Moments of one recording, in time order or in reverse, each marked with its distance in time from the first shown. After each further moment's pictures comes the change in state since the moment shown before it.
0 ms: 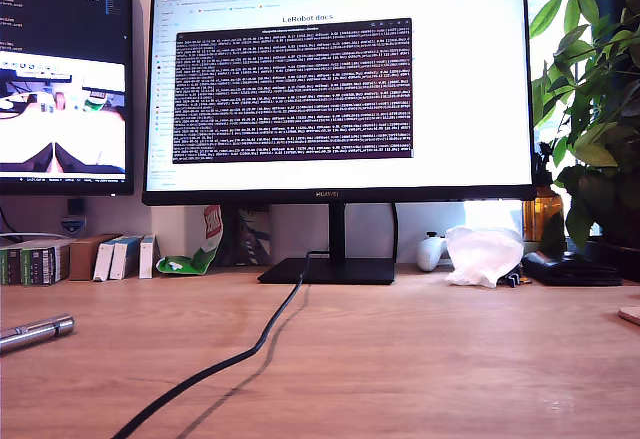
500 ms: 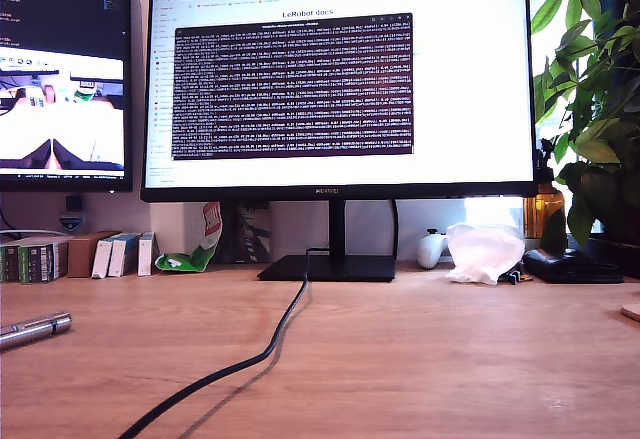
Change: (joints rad) left arm -0.006 0.013 0.000 0.000 0.000 0.040; right arm 0.000 0.000 0.000 0.001 0.027 0.004
